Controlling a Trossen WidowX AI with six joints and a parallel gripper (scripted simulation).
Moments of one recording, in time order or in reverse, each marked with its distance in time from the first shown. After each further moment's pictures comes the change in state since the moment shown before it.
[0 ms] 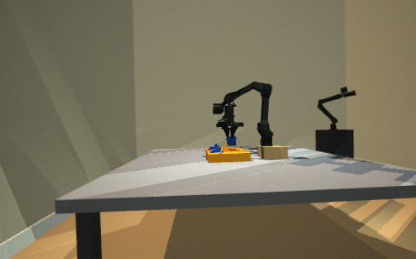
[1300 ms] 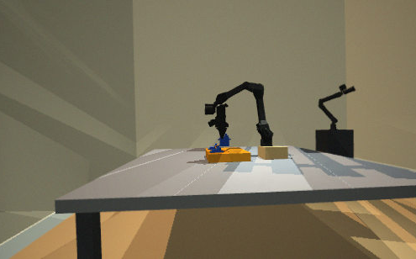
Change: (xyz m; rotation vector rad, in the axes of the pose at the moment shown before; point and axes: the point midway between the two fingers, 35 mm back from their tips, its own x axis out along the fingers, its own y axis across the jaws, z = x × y) arm 0.001 -0.033 0.040 0.684 0.003 0.001
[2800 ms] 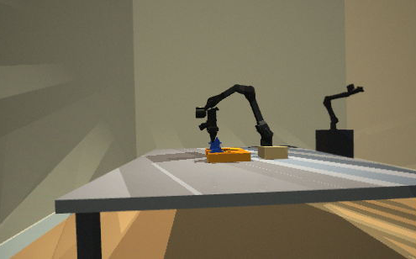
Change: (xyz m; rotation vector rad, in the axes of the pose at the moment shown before) arm 0.020 0.000 0.060 0.003 -0.012 0.000
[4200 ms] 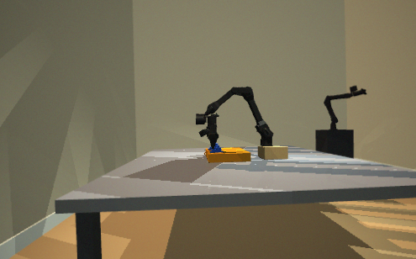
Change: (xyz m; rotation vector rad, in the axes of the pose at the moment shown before) arm 0.041 0.000 0.000 0.004 0.000 -0.001
